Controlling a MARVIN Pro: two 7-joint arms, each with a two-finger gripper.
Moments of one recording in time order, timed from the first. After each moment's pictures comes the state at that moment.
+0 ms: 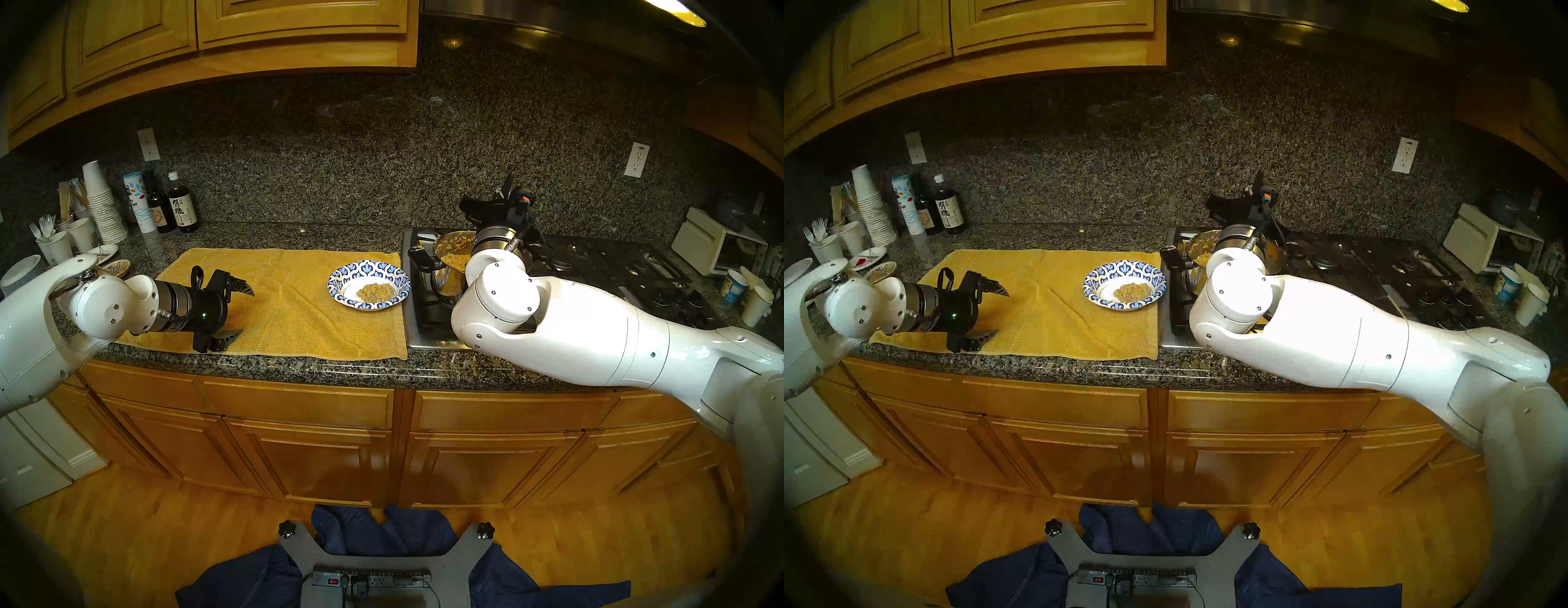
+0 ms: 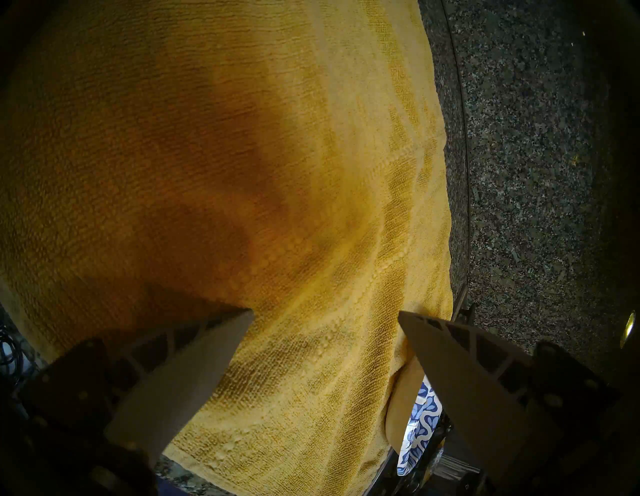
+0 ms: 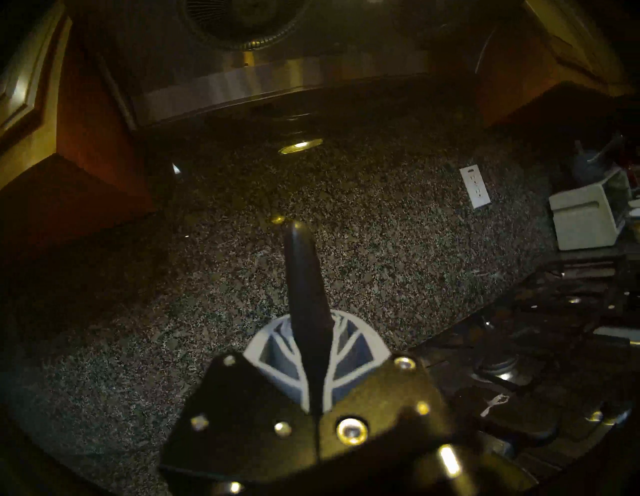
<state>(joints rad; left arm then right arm) 1.36 -0.18 -1.23 -1.89 -2.88 0.01 0.65 -0.44 -0.85 0.16 -1.79 1.08 -0.45 -1.39</state>
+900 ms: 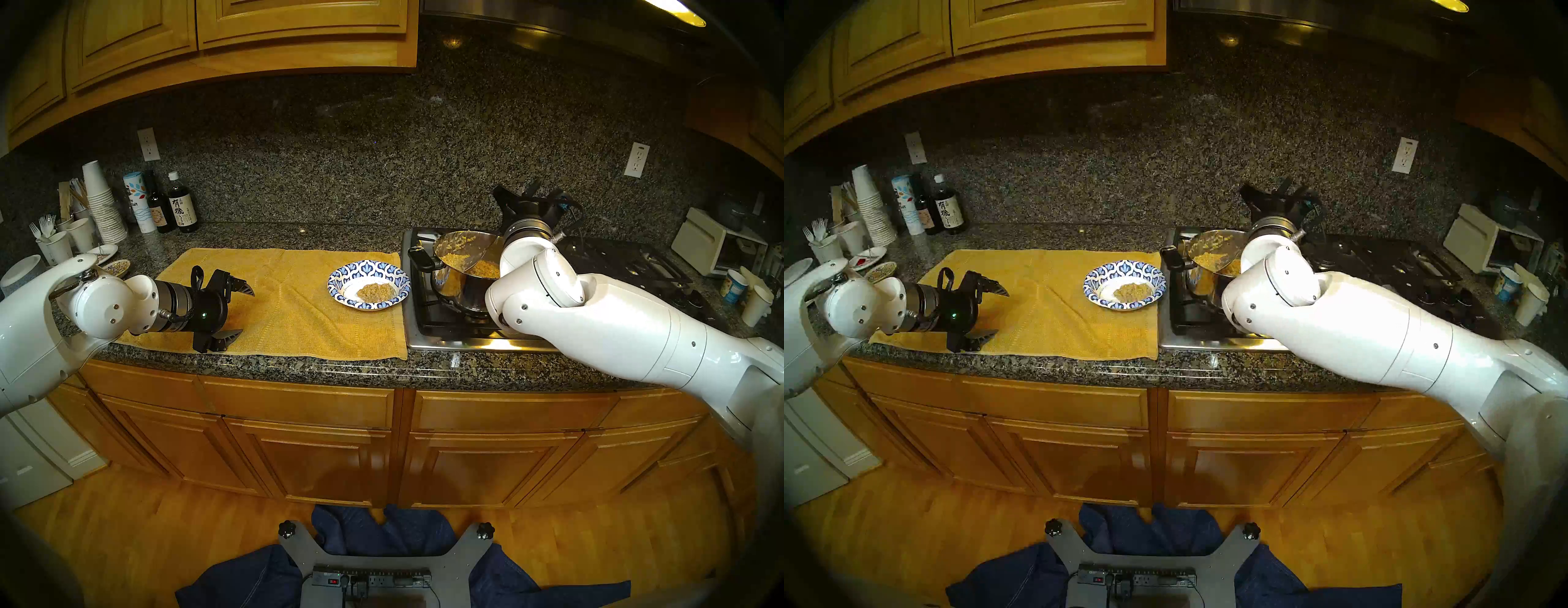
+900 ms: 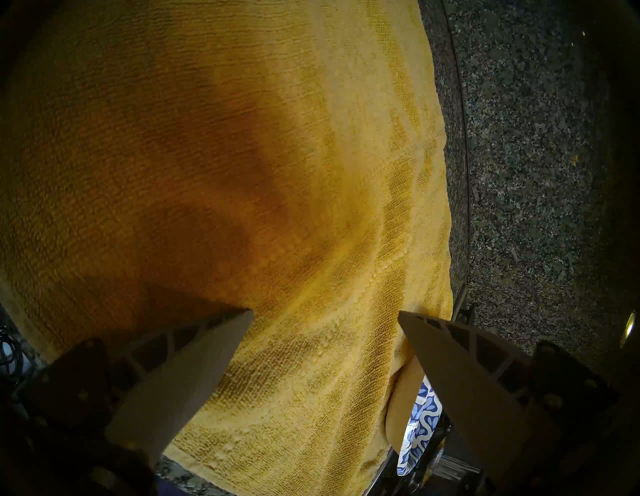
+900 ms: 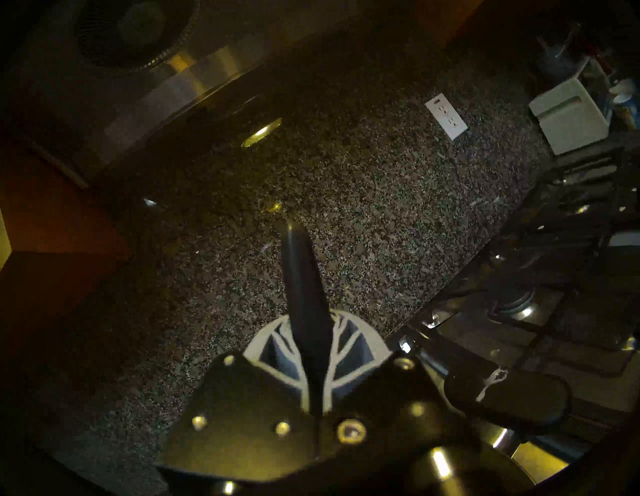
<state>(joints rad) 1.36 -0.18 -1.23 -1.89 -2.88 0.01 0.65 -0.50 -0.72 0.29 -1.86 1.38 -0.68 -1.17</state>
